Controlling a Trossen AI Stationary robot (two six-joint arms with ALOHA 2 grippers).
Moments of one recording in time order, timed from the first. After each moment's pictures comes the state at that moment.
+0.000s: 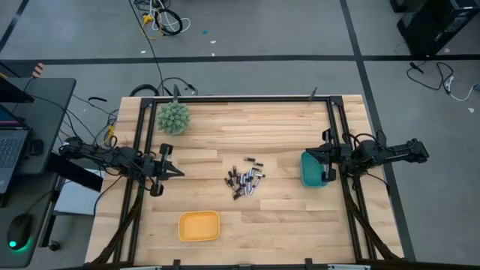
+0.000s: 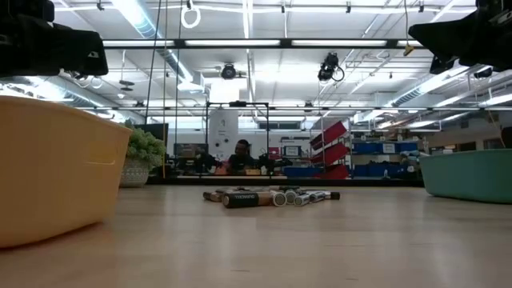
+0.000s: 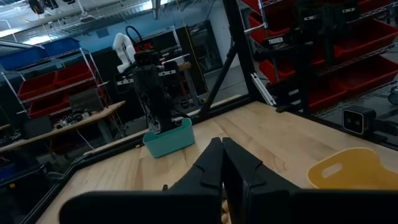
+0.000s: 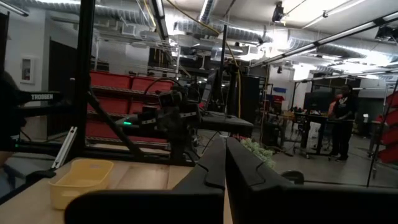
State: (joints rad) left arm -0.28 0.03 0.01 0.11 -0.05 0.31; right arm 0.16 0.01 0.01 0.27 0.23 -0.18
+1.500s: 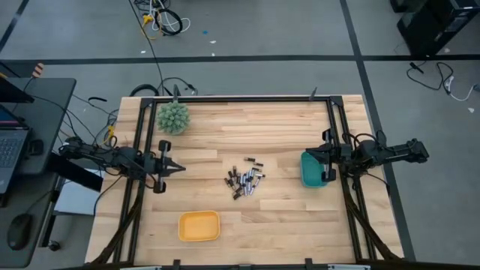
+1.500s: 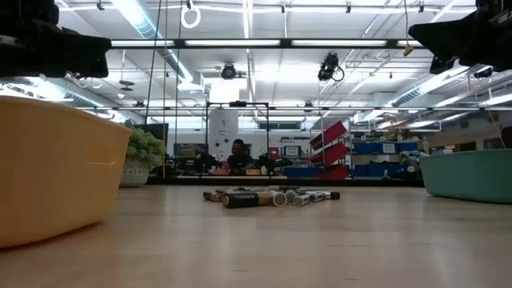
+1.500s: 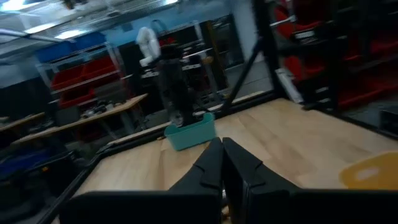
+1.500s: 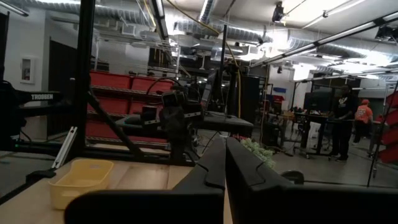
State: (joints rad) left arm -0.28 0.03 0.01 0.12 -0.18 0.31; right arm 0.16 0.01 0.01 0.27 0.23 -0.18
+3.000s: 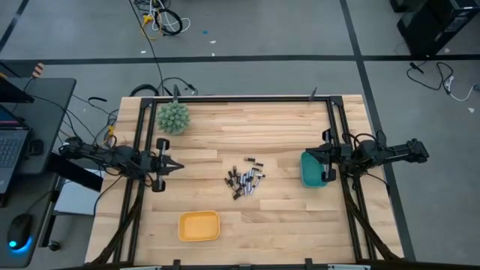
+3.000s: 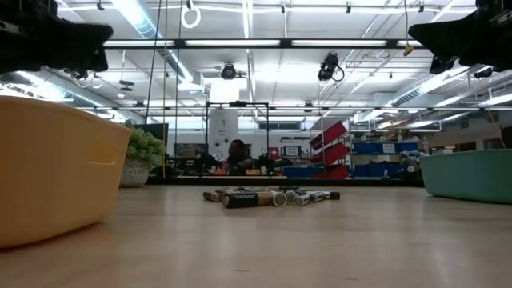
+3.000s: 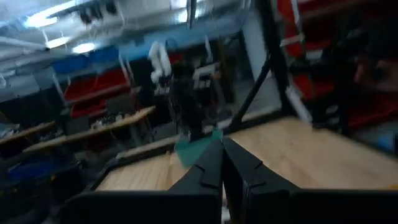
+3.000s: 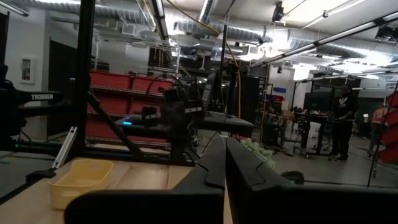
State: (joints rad) left arm -0.28 0.03 0.01 0.24 -0.15 0.30; right arm 0.16 0.01 0.01 0.27 0.23 -0.18
